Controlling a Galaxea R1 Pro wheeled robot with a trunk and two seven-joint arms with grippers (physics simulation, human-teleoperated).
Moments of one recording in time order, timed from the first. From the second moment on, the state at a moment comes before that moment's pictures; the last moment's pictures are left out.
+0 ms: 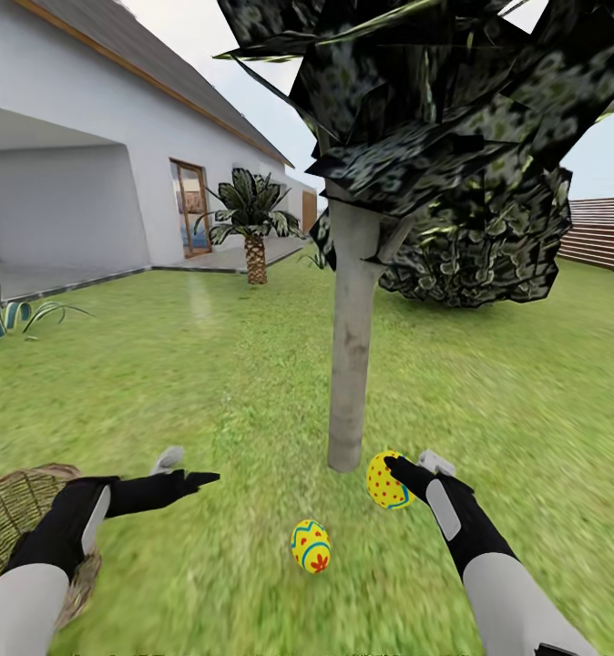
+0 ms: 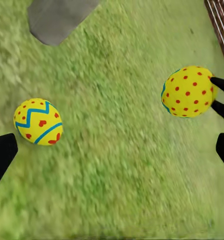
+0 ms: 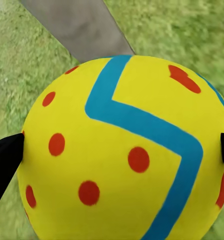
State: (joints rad) left arm -0.65 0.19 0.29 -0.74 -0.04 0.80 -1.04; right arm -0.69 0.06 -0.28 -0.66 -0.32 0.38 -0.02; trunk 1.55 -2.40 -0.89
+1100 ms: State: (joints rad) left arm -0.65 0.21 0.28 -0.74 -0.06 0.82 -1.20; right arm -0.69 0.06 -0.28 -0.65 -0.32 0.34 -0.02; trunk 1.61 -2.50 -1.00
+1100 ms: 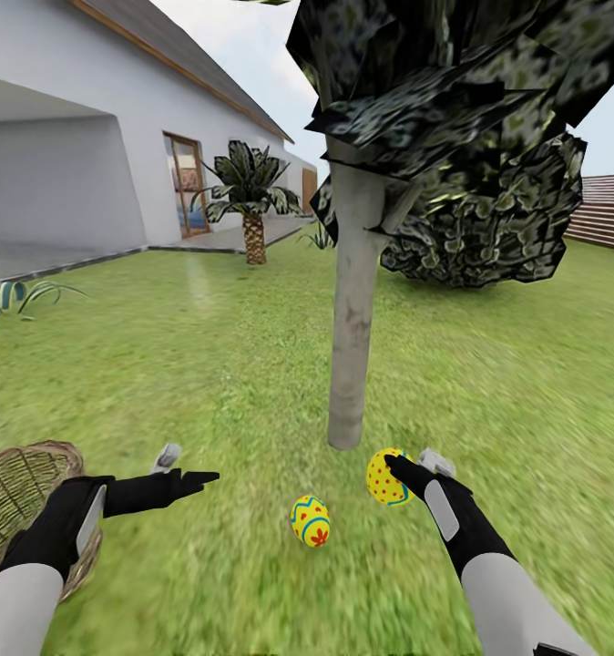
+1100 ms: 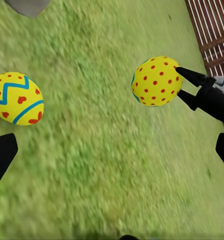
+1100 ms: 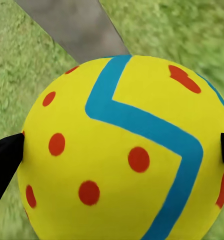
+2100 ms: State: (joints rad) left arm -0.65 0.20 0.28 -0.74 -0.06 0.82 -1.20; right arm -0.69 0.07 -0.28 -0.63 -0.31 0.34 -0.03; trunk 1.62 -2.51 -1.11
